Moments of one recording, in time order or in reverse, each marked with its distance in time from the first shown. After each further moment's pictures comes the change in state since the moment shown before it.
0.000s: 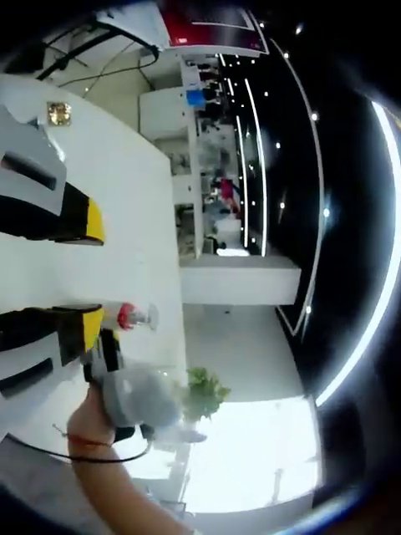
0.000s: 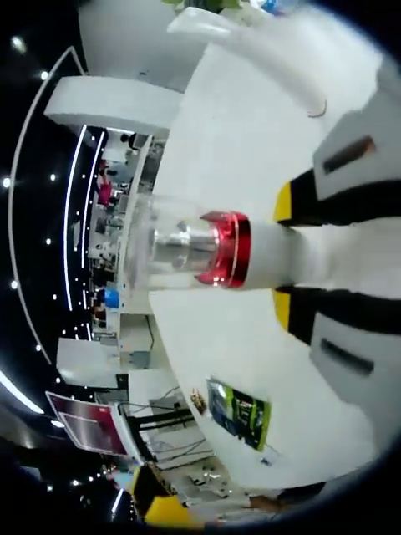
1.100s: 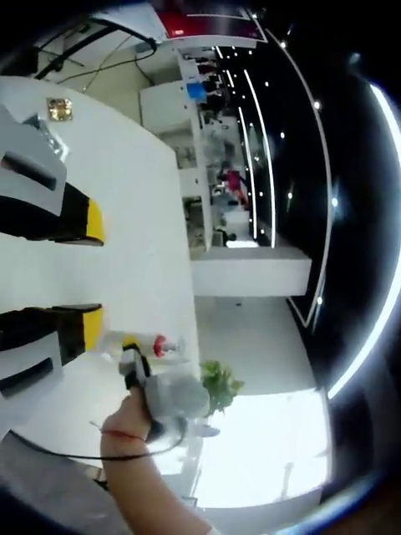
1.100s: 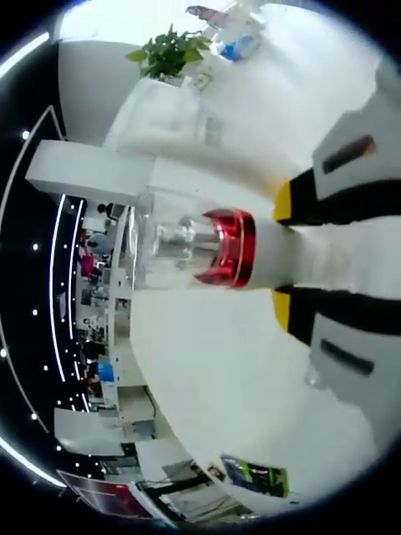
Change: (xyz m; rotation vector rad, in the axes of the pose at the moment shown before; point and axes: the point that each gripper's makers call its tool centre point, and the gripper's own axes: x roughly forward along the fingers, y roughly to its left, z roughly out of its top) left arm 0.007 -0.007 -0.013 0.032 0.058 -0.034; right arm -0.016 -0.102 -0.025 0.152 0.090 -0.326
